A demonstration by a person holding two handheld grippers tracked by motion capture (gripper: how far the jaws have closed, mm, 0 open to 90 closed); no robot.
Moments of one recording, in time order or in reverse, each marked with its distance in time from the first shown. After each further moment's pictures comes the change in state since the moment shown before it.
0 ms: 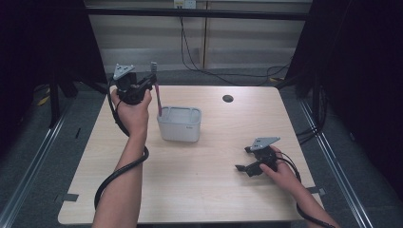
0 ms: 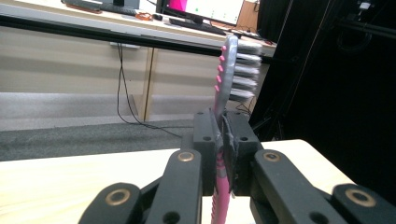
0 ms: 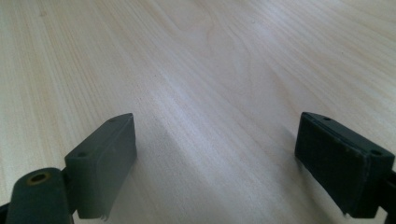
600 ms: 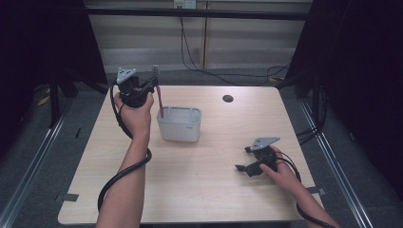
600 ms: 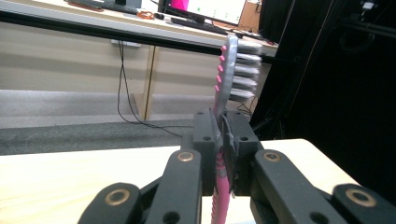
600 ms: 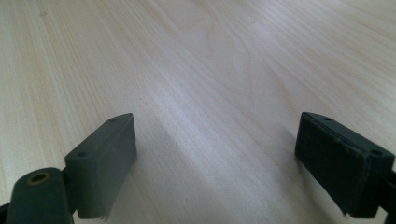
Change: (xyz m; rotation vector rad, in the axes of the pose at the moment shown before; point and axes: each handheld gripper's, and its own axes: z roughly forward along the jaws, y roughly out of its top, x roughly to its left) left arm 0.000 -0.012 0.004 0.001 0.006 -0.006; right arm 0.000 0.000 0.000 0.002 0.001 0.003
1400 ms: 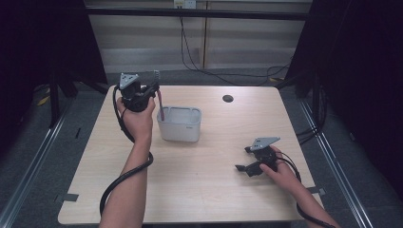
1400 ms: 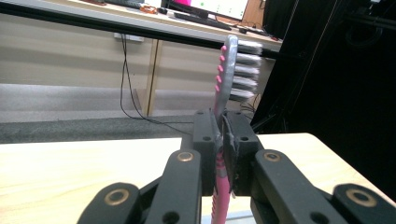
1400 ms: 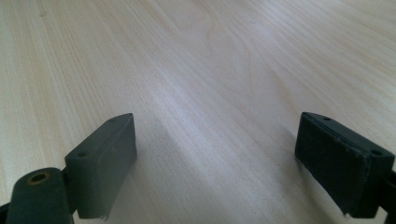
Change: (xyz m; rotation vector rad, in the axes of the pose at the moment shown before) left arm 0.002 -0.016 0.003 0.010 0.015 0.000; right arm 0.000 0.000 0.000 0.003 0.000 -0.001
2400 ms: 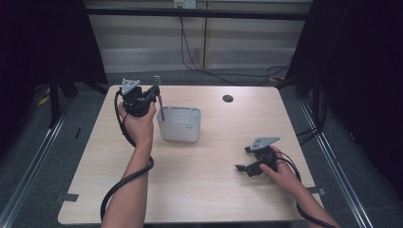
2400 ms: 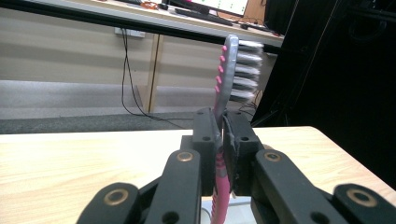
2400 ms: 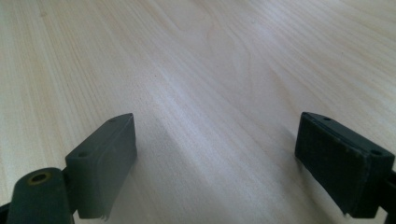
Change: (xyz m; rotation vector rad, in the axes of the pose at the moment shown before) left arm 0.001 -0.014 0.000 0.007 0.004 0.010; right arm 0.000 0.000 0.000 -0.002 0.004 -0.001
